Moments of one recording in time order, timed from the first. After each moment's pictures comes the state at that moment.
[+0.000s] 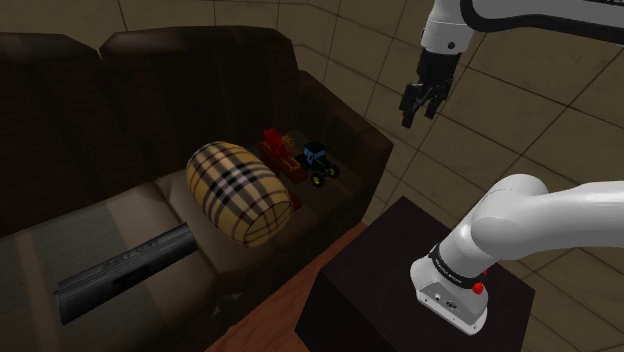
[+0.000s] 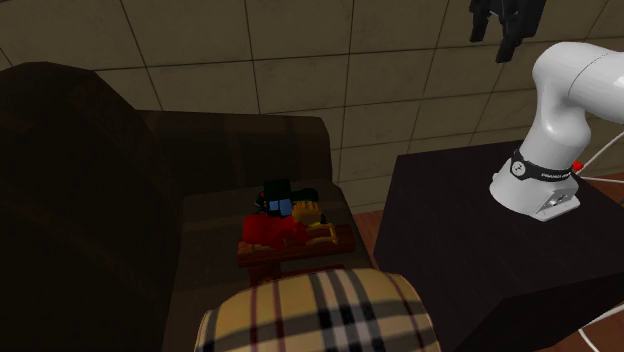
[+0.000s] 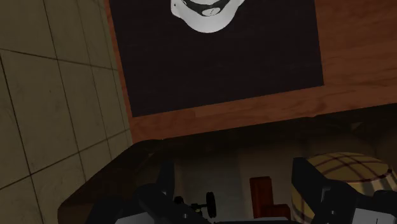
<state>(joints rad) -0.01 -0.79 0.01 -2.41 -0.05 1.48 0.15</state>
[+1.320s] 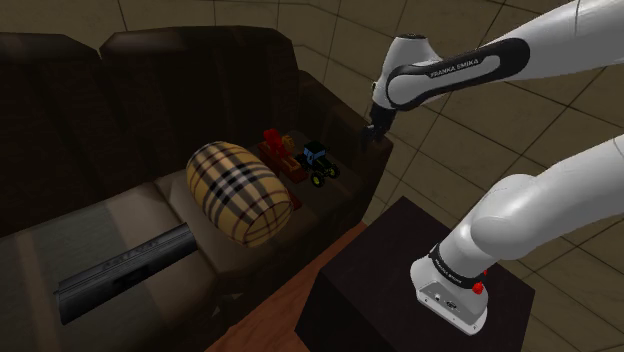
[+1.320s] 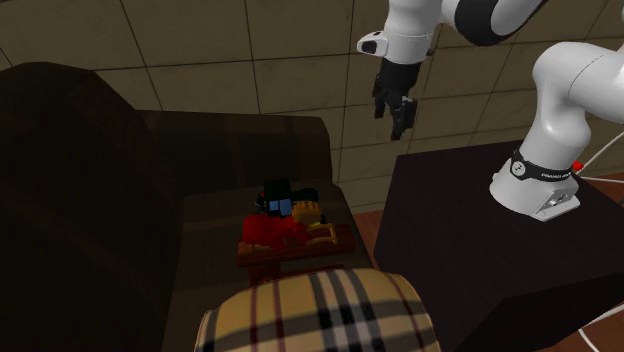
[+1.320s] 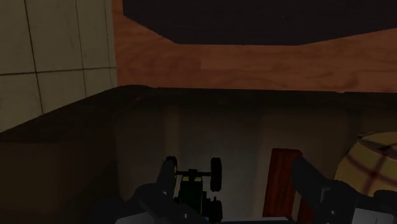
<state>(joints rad) -0.02 -0.36 -0.18 -2.60 -0.15 2.25 -0.13</state>
